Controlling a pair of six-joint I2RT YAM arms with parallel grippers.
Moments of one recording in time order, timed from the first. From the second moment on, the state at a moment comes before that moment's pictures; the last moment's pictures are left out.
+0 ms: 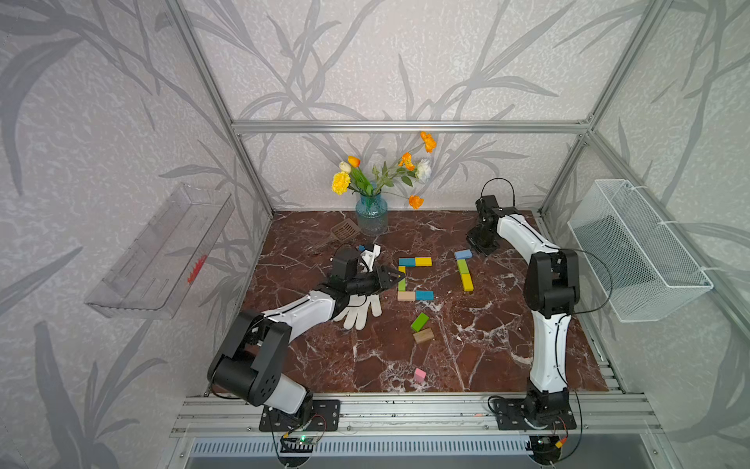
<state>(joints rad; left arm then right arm) -0.38 1.51 0.75 0.29 0.69 -0.82 0.14 2.21 1.90 -0.92 -0.04 1.05</state>
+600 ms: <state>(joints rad) -0.38 1.52 0.75 0.28 0.67 -0.83 0.10 2.30 1.89 -0.70 -0.23 1.06</state>
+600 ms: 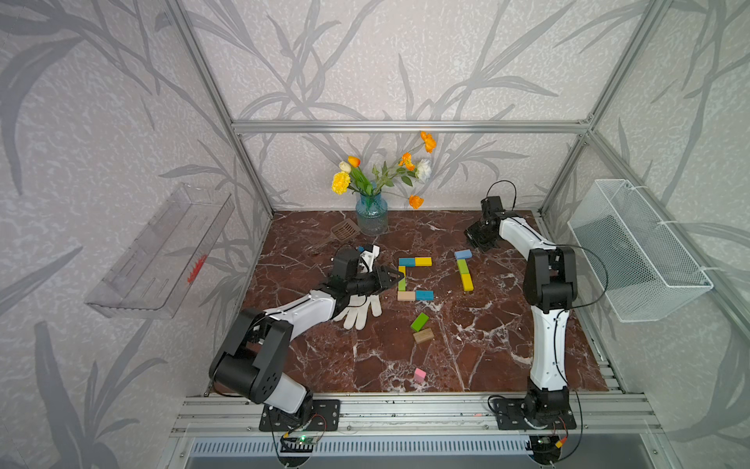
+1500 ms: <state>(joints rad) -0.38 1.54 0.75 0.27 0.67 -0.84 0.10 2.36 1.89 -0.68 -0.24 1.18</state>
